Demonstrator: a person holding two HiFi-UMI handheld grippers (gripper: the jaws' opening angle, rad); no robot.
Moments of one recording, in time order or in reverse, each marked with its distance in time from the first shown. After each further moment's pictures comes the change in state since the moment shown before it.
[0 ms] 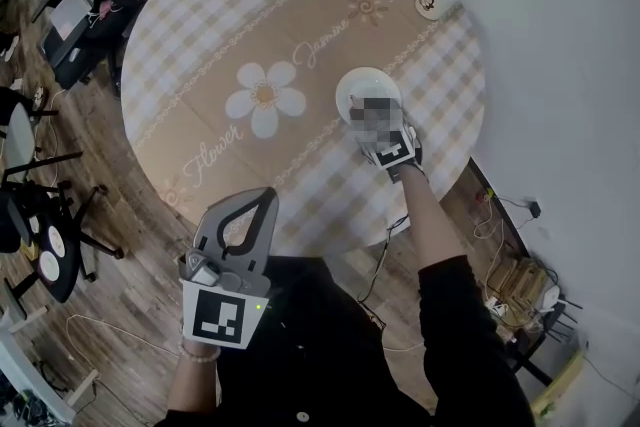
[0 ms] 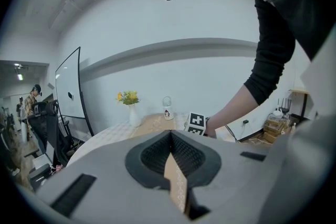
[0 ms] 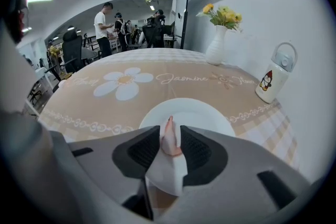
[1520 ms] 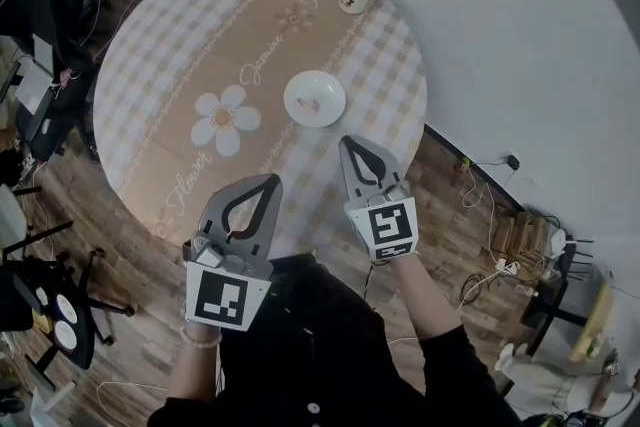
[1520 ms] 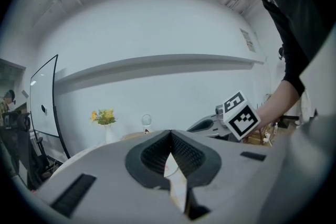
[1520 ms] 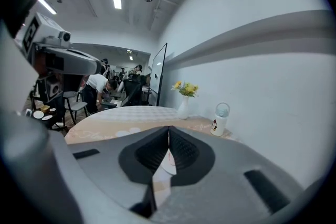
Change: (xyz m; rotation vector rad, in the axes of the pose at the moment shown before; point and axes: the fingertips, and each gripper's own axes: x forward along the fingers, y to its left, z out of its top) left arm 0.011 -0.039 0.061 0.068 -0.202 -0.199; right arm -0.241 0.052 0.041 0.139 -0.586 -0.332
